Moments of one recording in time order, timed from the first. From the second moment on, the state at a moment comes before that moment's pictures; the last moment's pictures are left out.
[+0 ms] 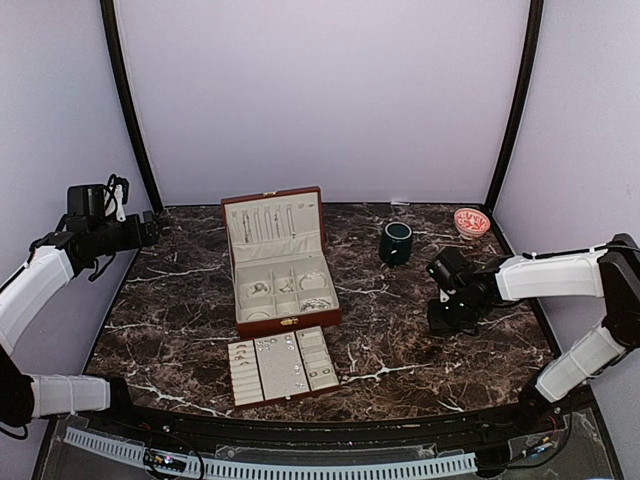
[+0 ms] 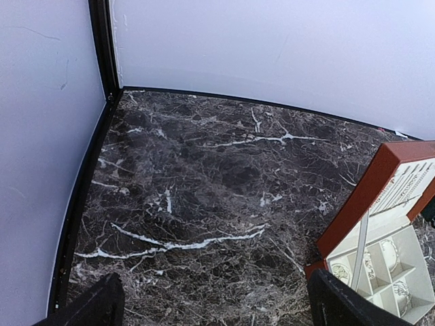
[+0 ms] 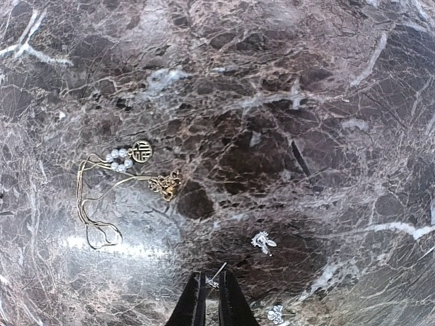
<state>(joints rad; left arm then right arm) 0.04 1.05 0.87 -0.36 0.09 -0.14 0.62 1.46 0.73 -0.53 0.16 0.61</state>
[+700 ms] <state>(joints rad) 0.04 1.05 0.87 -0.36 0.09 -0.14 0.62 1.46 0.71 -0.48 0.14 0.60</state>
